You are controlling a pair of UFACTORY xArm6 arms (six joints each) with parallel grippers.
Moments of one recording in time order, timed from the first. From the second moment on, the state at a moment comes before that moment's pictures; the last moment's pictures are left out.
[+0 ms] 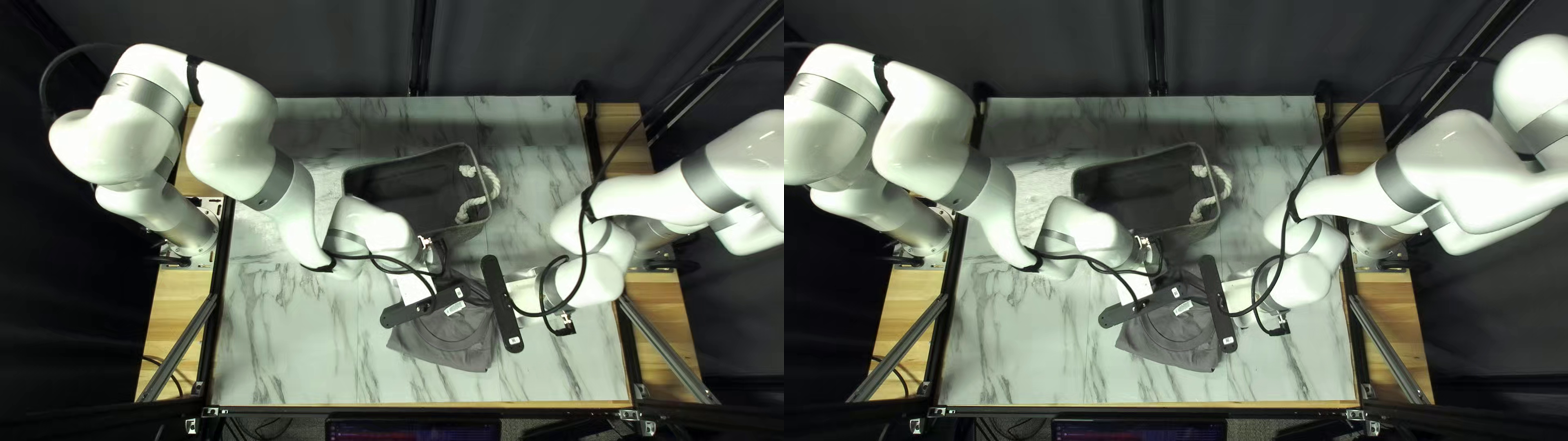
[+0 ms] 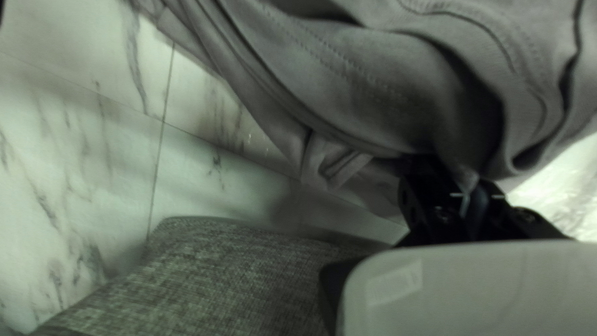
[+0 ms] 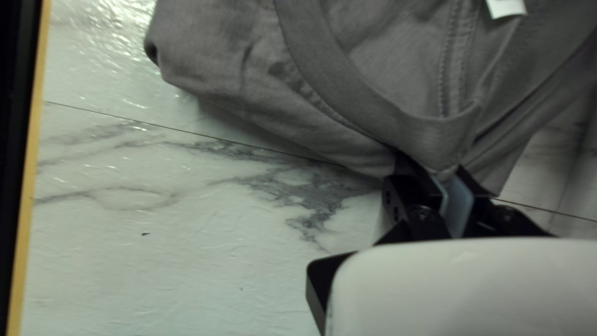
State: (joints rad) left arm -0.23 0.33 -0.99 0.09 0.37 0.93; right arm 0.47 -0.06 -0.46 -0.68 0.26 0.82
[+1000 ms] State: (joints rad) left arm -0.17 -0.04 -0.87 0.10 0.58 0.97; right arm 0.35 -0.35 -0.61 -0.34 0.69 0.26
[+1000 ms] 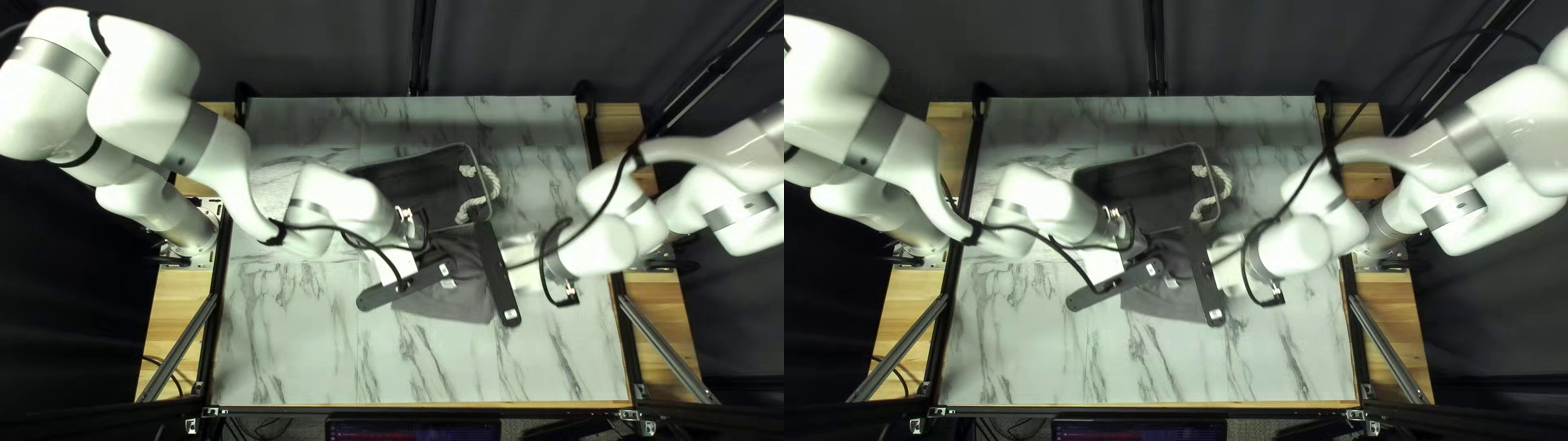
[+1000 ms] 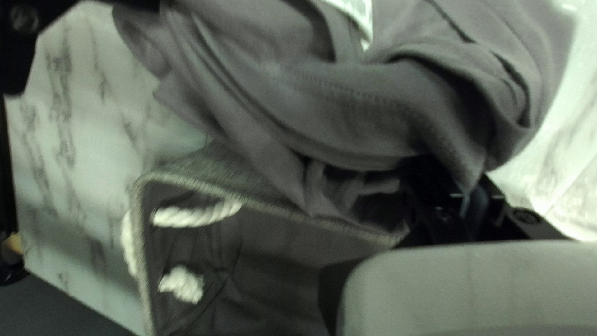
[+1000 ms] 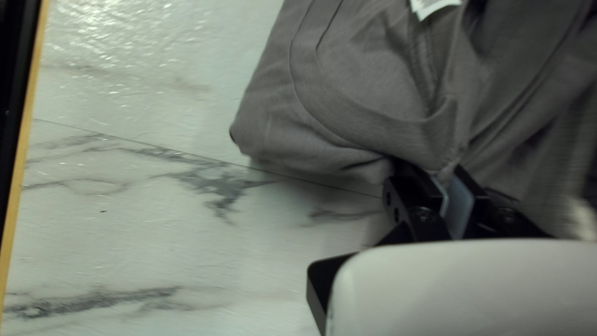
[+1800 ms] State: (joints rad) left arm 0.05 -0.45 -0.72 0.02 0.76 1.26; right arm 0.05 -0.36 -0.85 -0.29 0.87 -0.10
